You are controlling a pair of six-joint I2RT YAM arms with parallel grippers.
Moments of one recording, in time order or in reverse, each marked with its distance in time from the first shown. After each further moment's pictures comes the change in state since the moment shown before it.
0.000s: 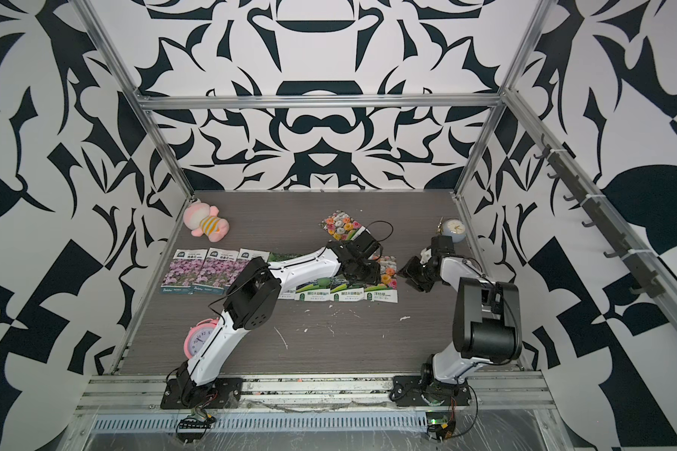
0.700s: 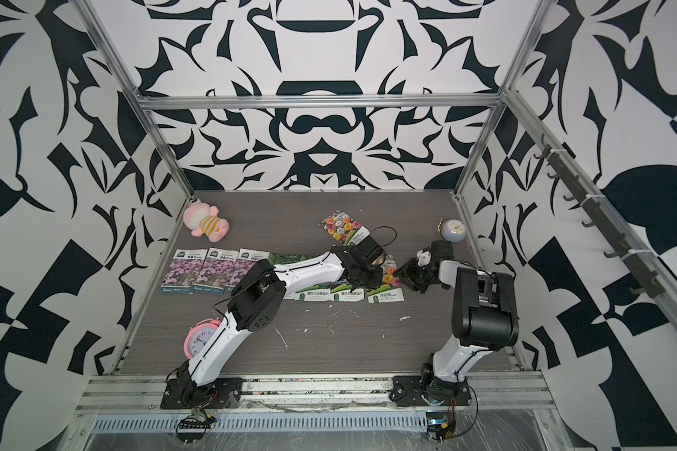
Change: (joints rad) left arm -0.027 0.056 -0.004 0.039 -0.010 -0.025; right arm -0.010 0.121 -0.087 0.212 -0.165 0.024
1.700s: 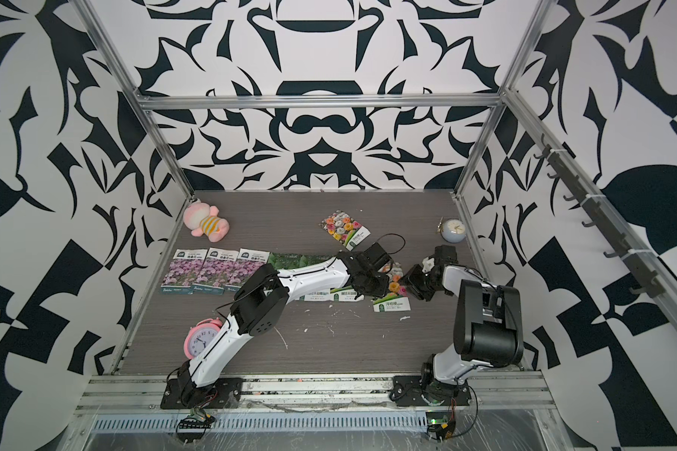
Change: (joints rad) left arm -0.053 0.006 0.018 -0.022 0.026 0.005; right arm -0.025 -0.089 -0.041 -0.100 0.074 -0.008
